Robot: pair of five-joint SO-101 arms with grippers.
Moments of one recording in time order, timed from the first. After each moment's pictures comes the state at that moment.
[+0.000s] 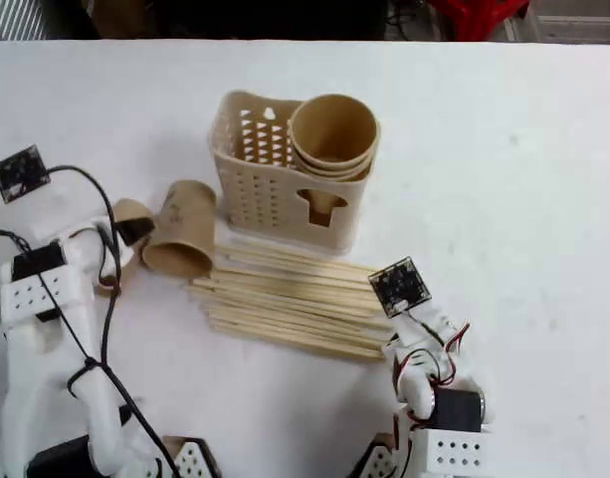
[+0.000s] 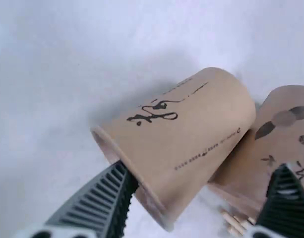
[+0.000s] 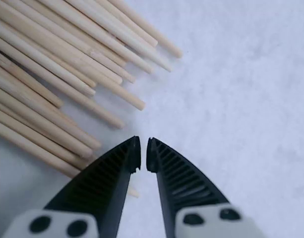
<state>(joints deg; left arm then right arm) -27.0 -28.1 49.2 50.9 10.7 0.6 -101.9 95.3 69.6 32.7</state>
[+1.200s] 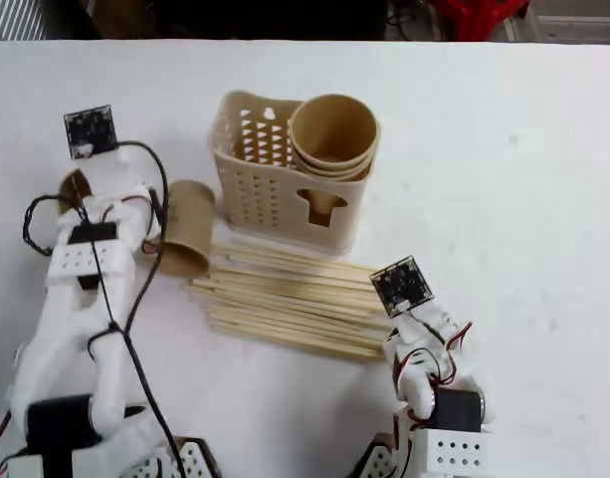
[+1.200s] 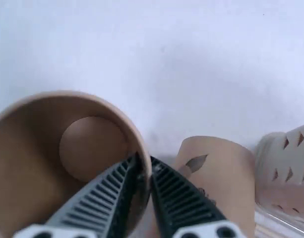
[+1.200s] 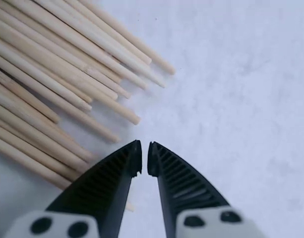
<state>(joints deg) -14.1 -14.7 45.8 28.4 7.5 0.6 -101.9 96.4 67.1 32.7</state>
